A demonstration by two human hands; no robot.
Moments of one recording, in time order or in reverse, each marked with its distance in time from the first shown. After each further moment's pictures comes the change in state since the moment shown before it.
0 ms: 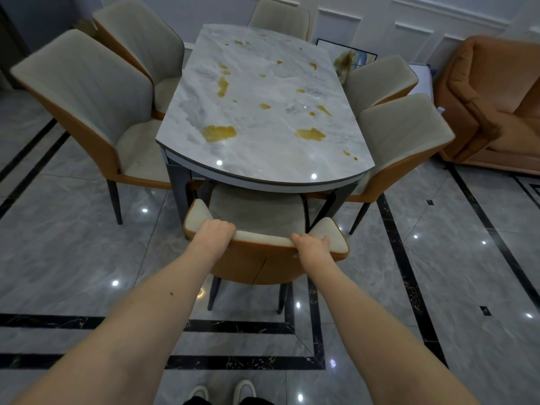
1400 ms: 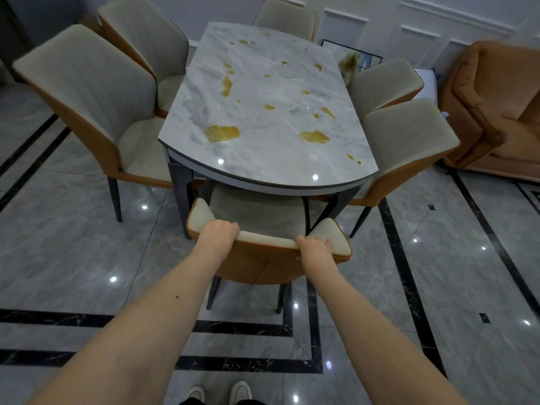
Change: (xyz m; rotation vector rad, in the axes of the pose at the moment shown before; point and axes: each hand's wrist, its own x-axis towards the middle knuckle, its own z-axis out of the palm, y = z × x) left_hand 0.010 0.003 -0.001 -0.064 -0.020 -0.060; right_hand 0.002 -0.002 -0.006 -0.060 0.002 0.047
